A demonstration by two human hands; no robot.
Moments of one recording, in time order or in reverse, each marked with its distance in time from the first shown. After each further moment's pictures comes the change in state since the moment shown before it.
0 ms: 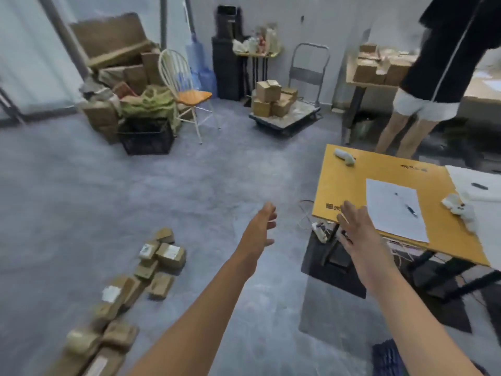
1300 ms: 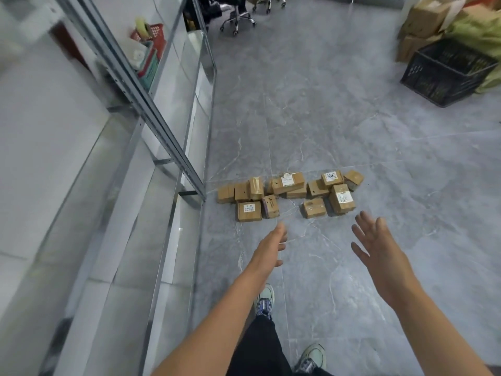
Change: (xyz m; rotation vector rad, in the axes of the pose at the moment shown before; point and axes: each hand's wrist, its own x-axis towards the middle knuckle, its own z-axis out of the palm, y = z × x) left_hand -0.144 -0.144 -0.153 -0.399 1.011 -0.326; right_hand 0.053 0.121 0.266 -0.344 -1.047 0.399
